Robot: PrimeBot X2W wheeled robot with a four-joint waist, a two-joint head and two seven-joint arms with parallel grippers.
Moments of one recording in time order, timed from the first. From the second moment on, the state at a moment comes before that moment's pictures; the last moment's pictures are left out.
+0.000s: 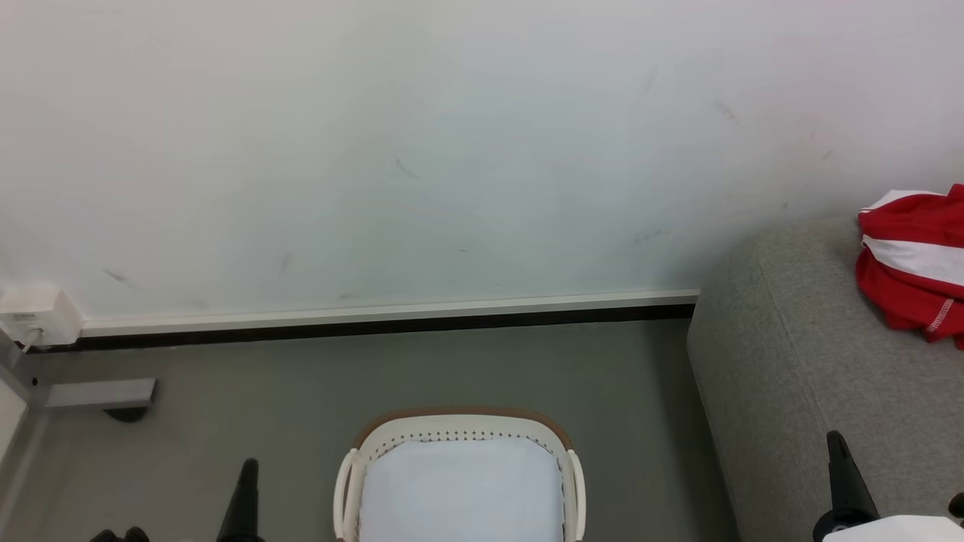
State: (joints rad) left arm -0.01 0.04 0.06 0.26 -1.02 -0.10 -0.04; right arm -0.07 -0.04 -0.04 0.32 1.00 0.13 -0.04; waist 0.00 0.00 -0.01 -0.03
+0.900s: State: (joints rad) left arm -0.05 0.04 0.09 0.26 -1.28 -0.11 0.03; right arm -0.08 -0.04 -0.07 0.29 1.27 0.13 0.03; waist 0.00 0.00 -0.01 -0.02
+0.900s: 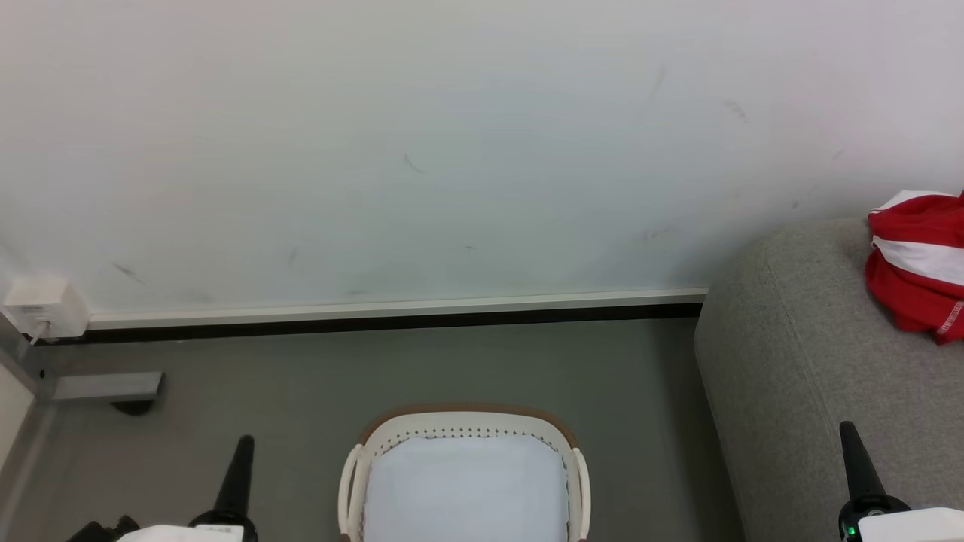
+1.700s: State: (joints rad) left arm -0.08 0.04 0.10 0.25 -1.47 -0.12 0.08; right arm -0.10 -0.05 -0.10 0.26 1.47 0.13 0.08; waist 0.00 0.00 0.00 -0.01
